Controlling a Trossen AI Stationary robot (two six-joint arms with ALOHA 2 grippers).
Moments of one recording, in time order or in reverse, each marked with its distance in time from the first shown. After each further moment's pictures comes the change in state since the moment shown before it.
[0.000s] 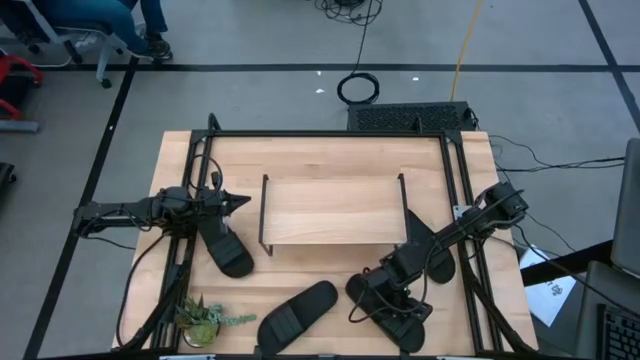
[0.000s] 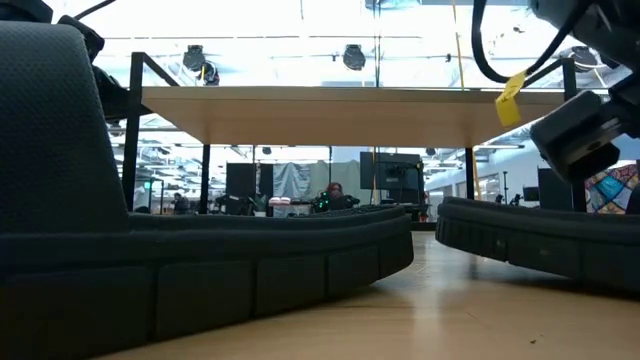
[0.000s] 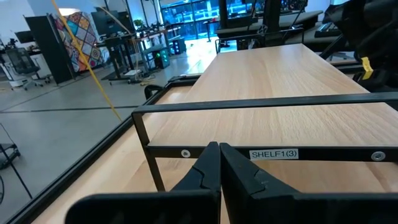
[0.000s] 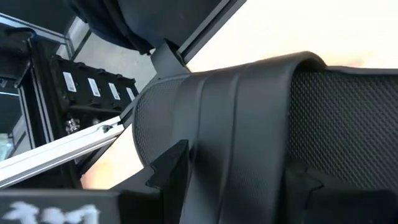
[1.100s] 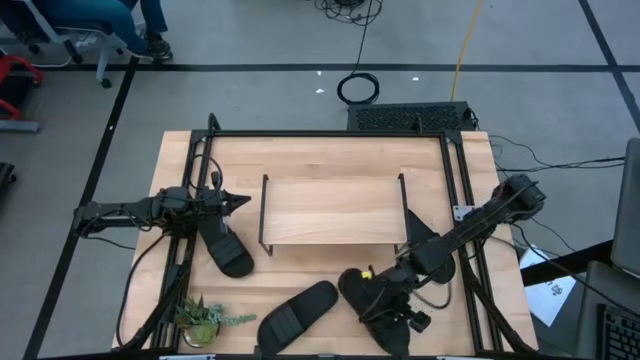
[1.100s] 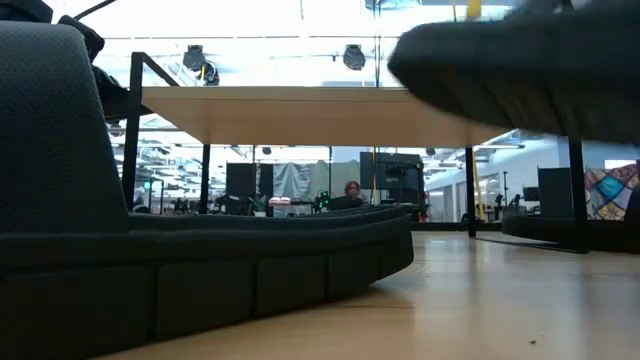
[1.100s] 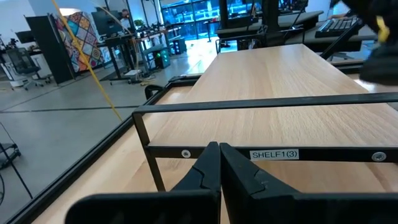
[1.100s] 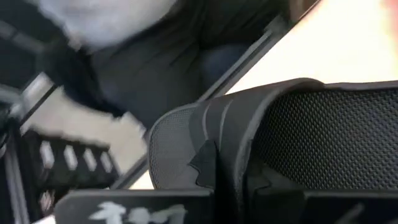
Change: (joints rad) left arm 0.000 0.000 0.000 0.000 -0.001 -0.001; right arm 0.051 -0.171 -0.041 0.265 0.194 0.238
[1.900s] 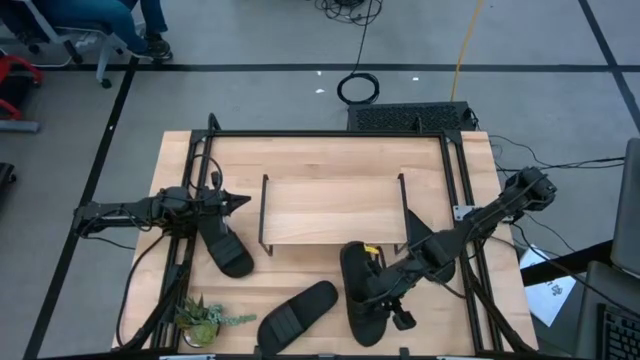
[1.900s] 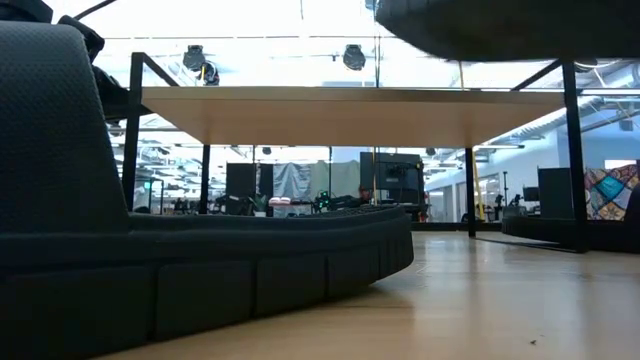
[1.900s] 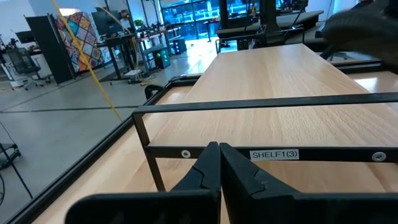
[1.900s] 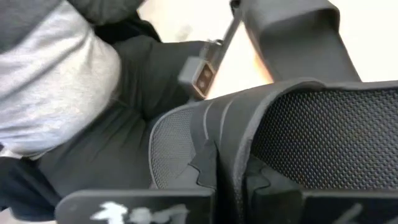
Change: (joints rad) left arm 0.000 0.000 0.000 0.000 0.000 0.000; right arm 0.006 -0.110 0.071 0.000 0.325 0.311
